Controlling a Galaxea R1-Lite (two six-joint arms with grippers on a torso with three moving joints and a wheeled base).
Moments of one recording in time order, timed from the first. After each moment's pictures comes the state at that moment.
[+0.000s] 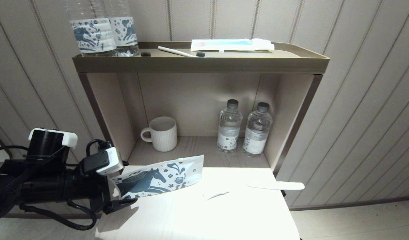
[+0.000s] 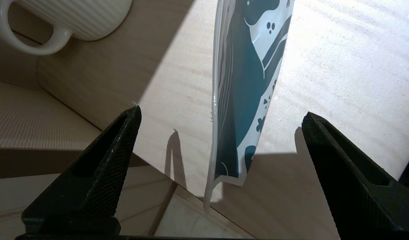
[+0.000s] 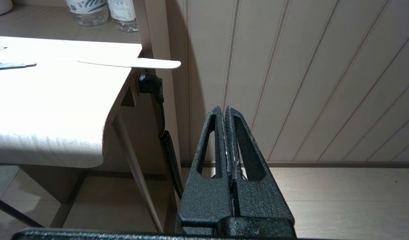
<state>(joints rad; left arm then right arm) -0.20 1.61 -0.61 -0.27 -0.49 0.85 0.01 0.01 0.00 0.00 0.00 0.01</state>
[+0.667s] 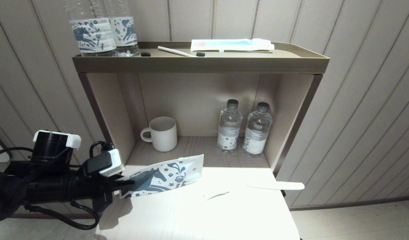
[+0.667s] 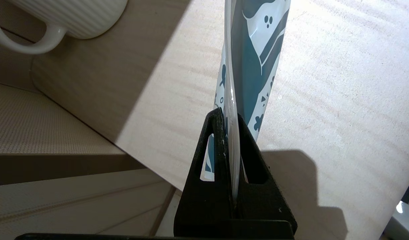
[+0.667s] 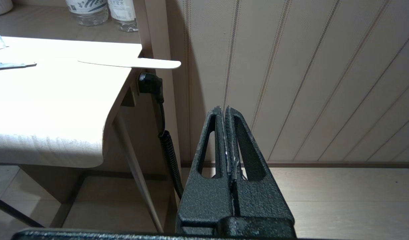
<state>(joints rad) -0.20 1.64 -0.60 -0.30 -0.50 0.86 0.01 0.01 0.00 -0.01 0.00 0.01</state>
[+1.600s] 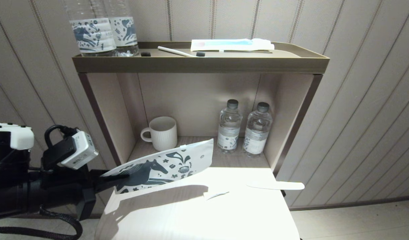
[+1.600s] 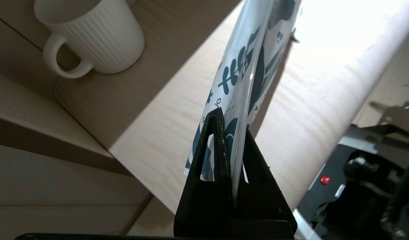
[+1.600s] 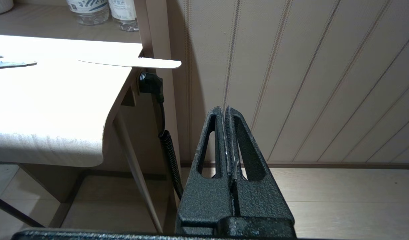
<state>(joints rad) -0.28 1.33 -0.55 -0.27 -0.51 0.51 0.01 0.01 0.00 -0.01 0.00 0.00</state>
